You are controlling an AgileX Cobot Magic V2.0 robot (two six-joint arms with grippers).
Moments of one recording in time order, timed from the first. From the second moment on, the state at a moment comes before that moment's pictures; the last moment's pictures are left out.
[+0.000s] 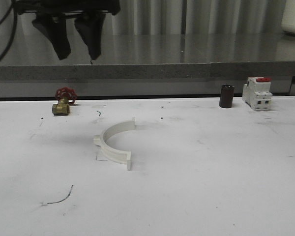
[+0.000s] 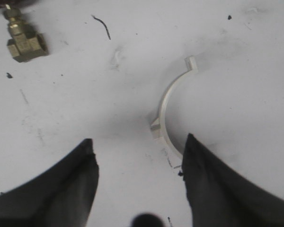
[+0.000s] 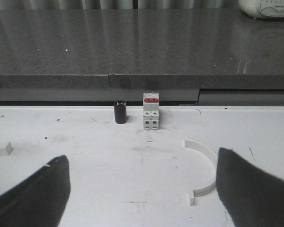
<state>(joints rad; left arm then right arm) -0.45 1.87 -1.78 0.05 1.16 -0.16 0.00 0.31 -0.46 0.03 0.42 0.03</state>
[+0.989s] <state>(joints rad) -0.26 0.72 -0.58 0.13 0.51 -0.14 0.00 0.31 -0.46 0.03 0.42 0.03</state>
